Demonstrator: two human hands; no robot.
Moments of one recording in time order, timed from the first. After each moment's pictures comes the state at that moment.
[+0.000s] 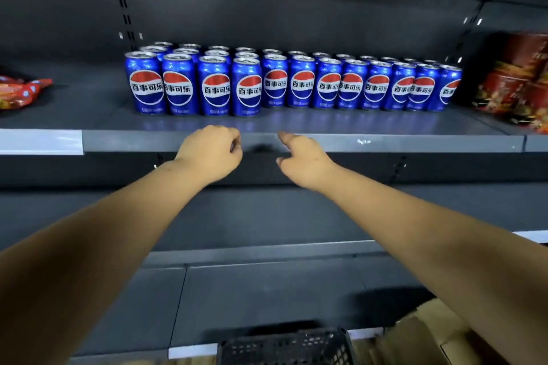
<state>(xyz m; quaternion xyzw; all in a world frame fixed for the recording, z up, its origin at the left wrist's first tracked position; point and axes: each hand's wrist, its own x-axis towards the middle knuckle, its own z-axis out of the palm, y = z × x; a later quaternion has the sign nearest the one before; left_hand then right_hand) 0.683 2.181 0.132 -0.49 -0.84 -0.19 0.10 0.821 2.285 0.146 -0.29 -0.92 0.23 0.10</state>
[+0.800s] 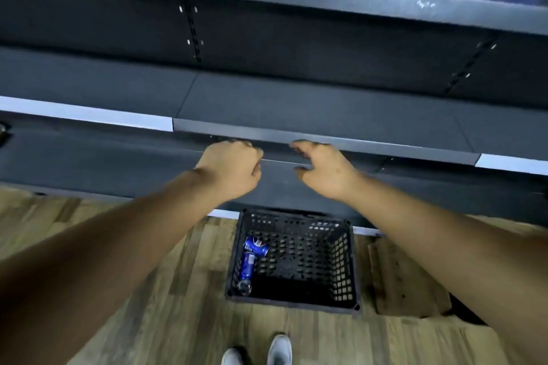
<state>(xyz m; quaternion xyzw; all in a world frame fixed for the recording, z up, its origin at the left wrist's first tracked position) 0.821 2.078 -0.013 -0.50 -0.87 0.02 0.00 0.925 2.216 -0.006 -0.21 -0.95 0.24 -0.06</state>
